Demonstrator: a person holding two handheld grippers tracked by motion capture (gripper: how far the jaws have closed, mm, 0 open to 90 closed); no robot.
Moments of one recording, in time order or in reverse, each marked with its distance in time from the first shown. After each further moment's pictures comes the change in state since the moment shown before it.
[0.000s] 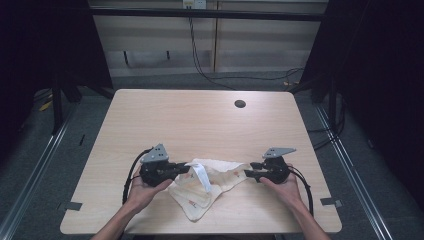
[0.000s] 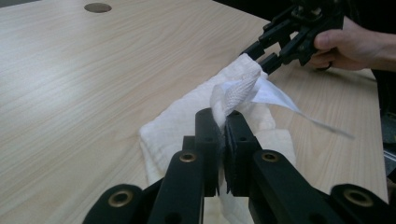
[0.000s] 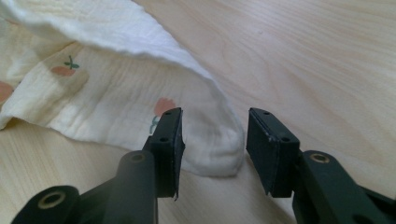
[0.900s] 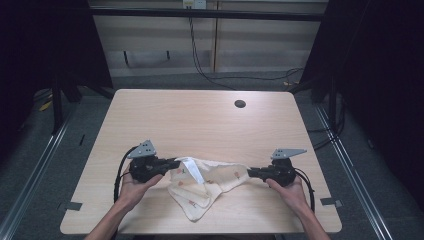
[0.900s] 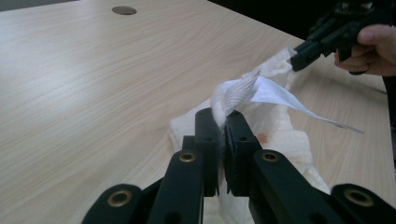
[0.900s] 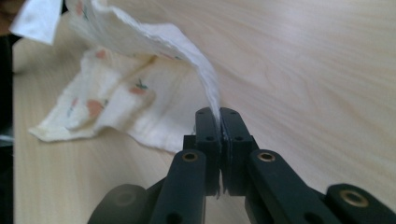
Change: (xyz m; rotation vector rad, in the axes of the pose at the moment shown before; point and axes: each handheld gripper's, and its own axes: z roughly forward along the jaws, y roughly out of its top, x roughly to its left) left arm 0.018 -0.005 -0.019 -0.033 0.029 -0.040; right arm 0.010 0.003 -0.029 -0.081 0.146 0.056
